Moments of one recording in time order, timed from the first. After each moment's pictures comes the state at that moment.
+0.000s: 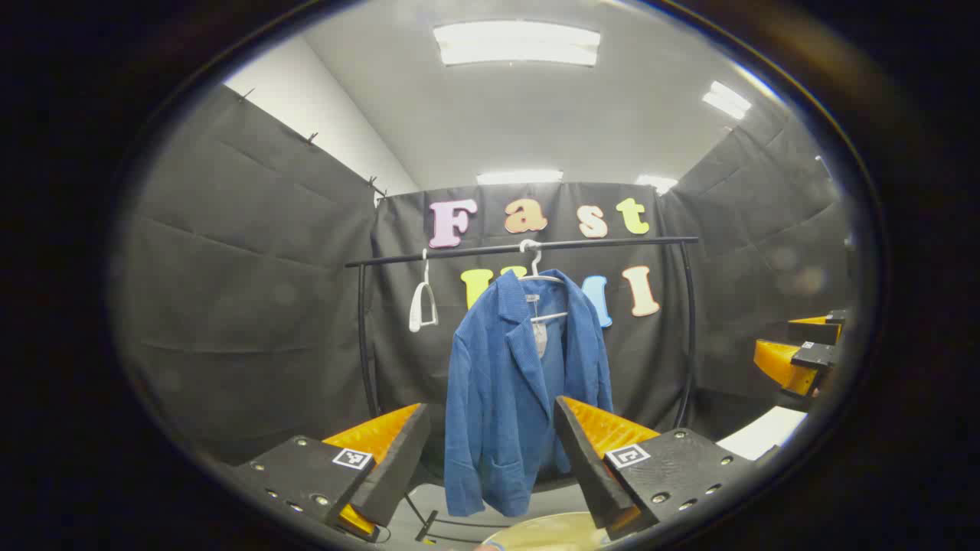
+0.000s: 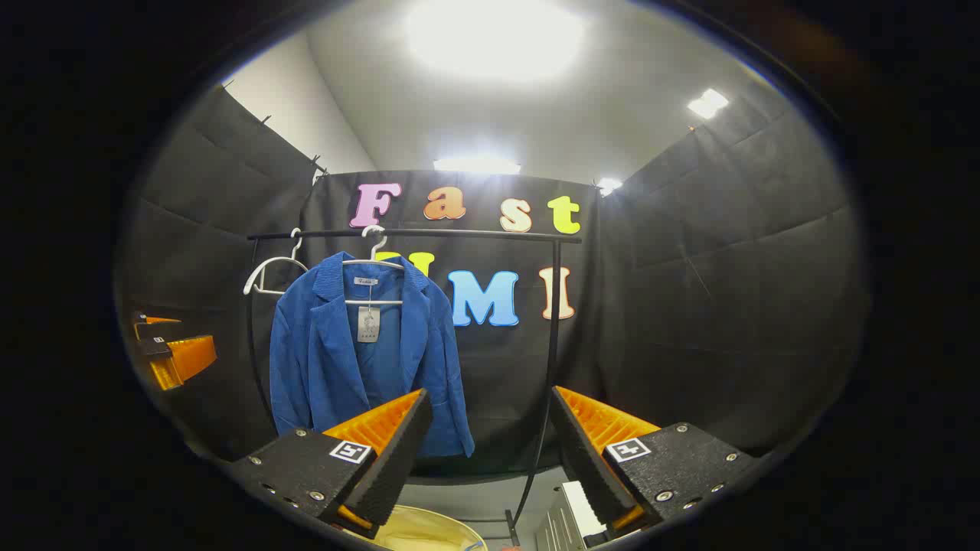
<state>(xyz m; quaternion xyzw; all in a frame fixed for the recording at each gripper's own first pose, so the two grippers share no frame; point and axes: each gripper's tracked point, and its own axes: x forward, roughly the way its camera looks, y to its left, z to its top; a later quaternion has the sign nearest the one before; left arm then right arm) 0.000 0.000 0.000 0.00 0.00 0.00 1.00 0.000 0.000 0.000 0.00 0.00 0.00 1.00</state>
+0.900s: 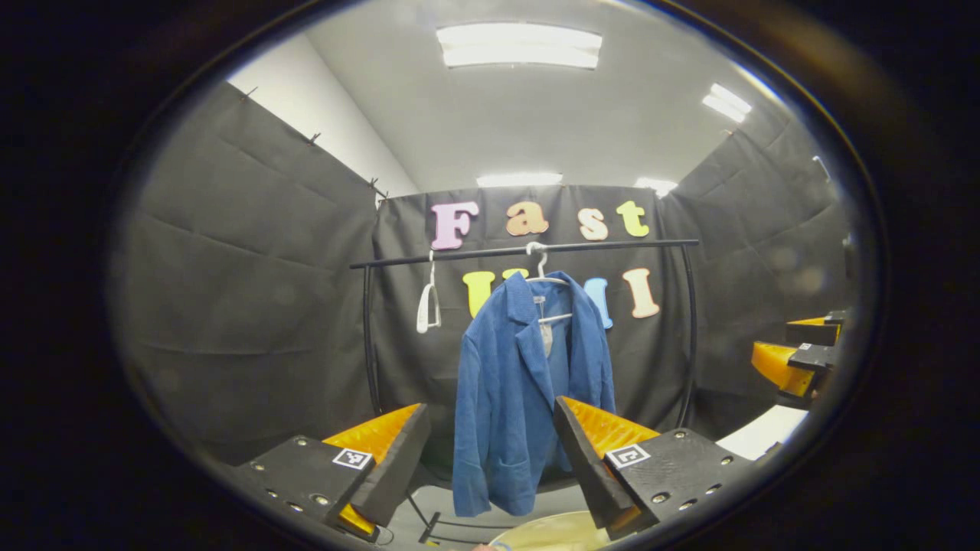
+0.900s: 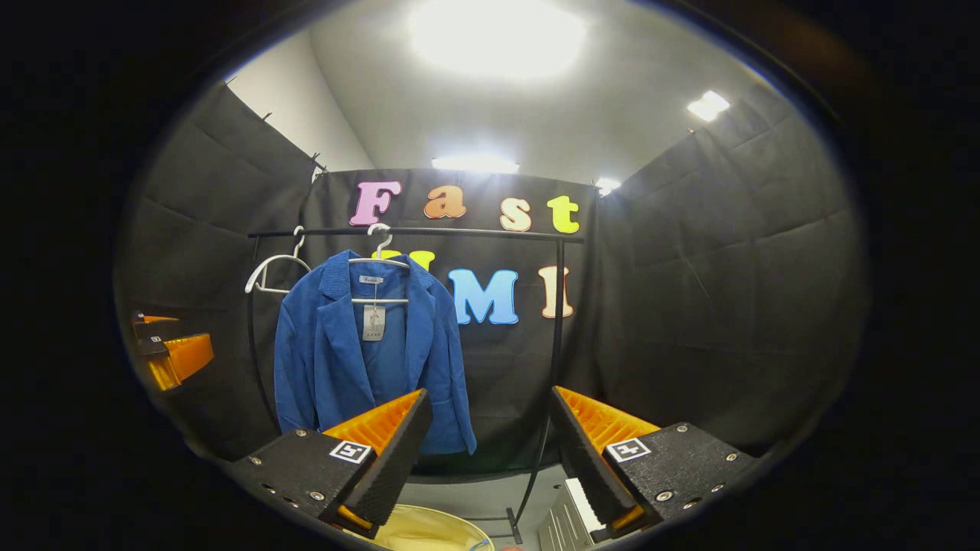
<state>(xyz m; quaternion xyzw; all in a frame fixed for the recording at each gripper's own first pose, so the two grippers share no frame) -0.008 0.021 -0.002 -0.01 0.00 -0.01 1.00 -0.009 0.020 -0.002 0.00 0.01 -0.01 1.00</state>
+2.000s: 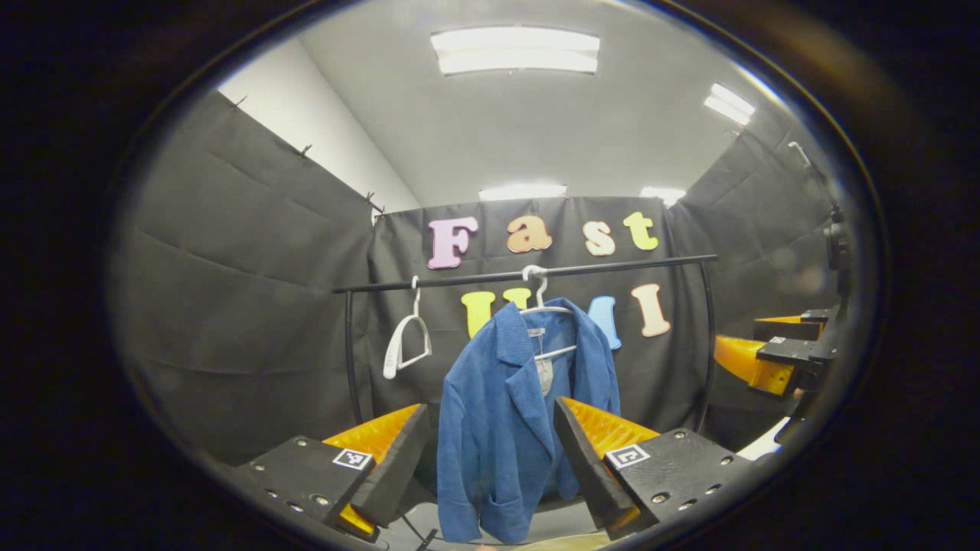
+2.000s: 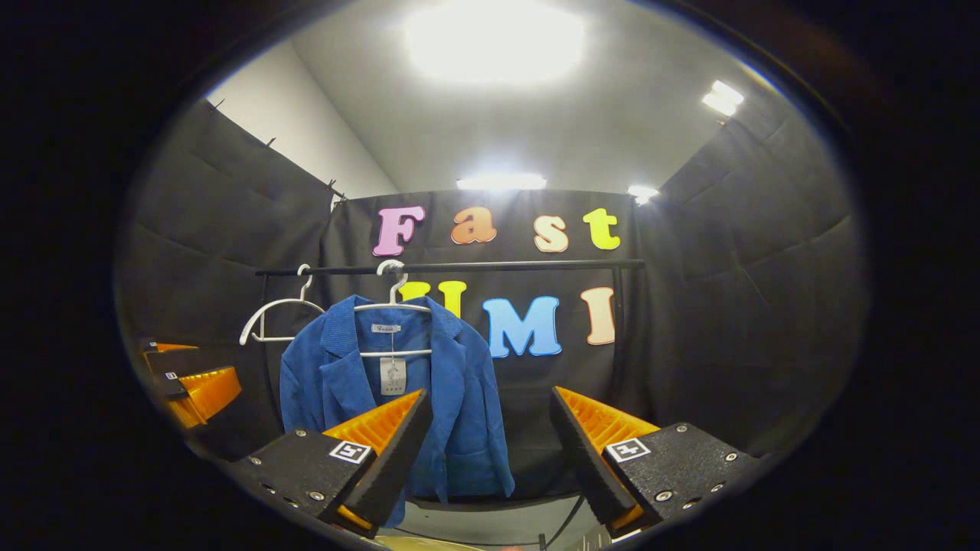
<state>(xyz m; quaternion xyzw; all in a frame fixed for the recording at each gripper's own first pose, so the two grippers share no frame) 0.088 -0.018 0.044 0.01 -0.04 0.01 1.00 0.116 0.050 0.063 0.03 -0.05 0.08 1.00</state>
